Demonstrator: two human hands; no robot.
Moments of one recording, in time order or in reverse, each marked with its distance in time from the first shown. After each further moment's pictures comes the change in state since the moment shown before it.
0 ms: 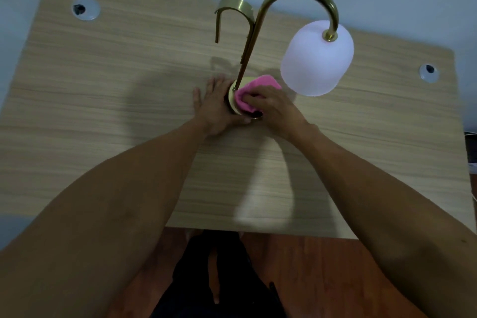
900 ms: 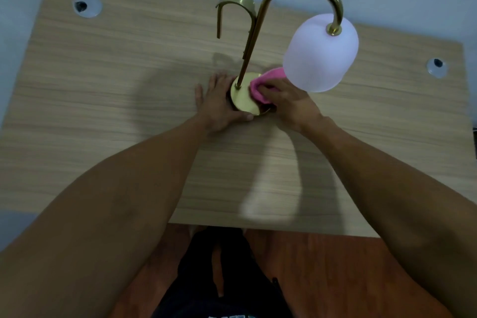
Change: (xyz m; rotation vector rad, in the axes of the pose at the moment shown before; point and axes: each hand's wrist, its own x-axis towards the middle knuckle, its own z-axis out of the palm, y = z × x) left_hand 0.000 -0.003 0.001 0.000 0.001 -0.013; right_hand -0.010 0.015 -0.011 -0.085 0.018 0.070
